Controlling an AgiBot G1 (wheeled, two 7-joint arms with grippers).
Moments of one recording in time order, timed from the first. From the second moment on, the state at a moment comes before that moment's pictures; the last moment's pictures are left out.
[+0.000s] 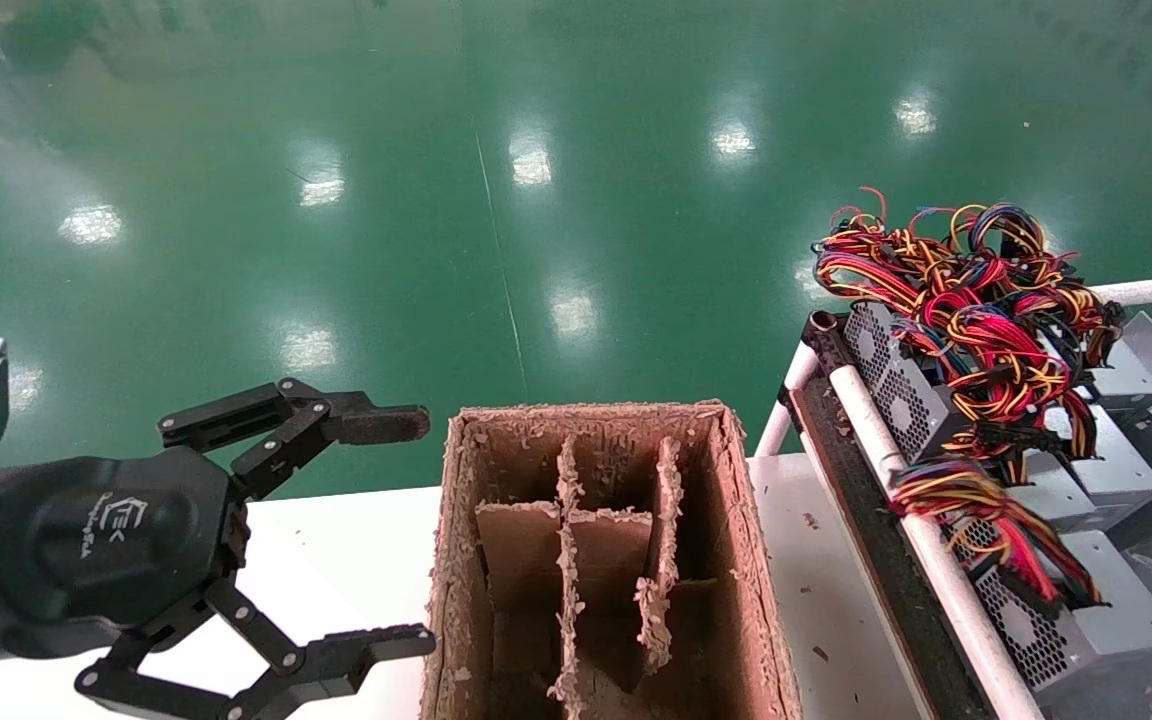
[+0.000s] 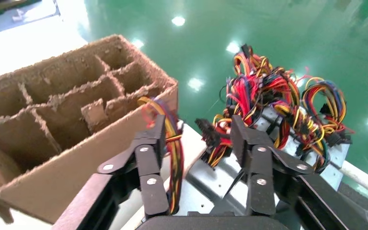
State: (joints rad) left arm -1.08 0.60 0.31 -1.28 0.71 1.48 -0.17; right arm 0.81 0.09 -0.51 0.99 -0.21 -1.35 -0.22
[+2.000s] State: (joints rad) left arm -1.08 0.60 0.31 -1.28 0.71 1.48 -0.17; right arm 1.05 -0.55 -0.30 1.26 -0.68 -1.48 0.15
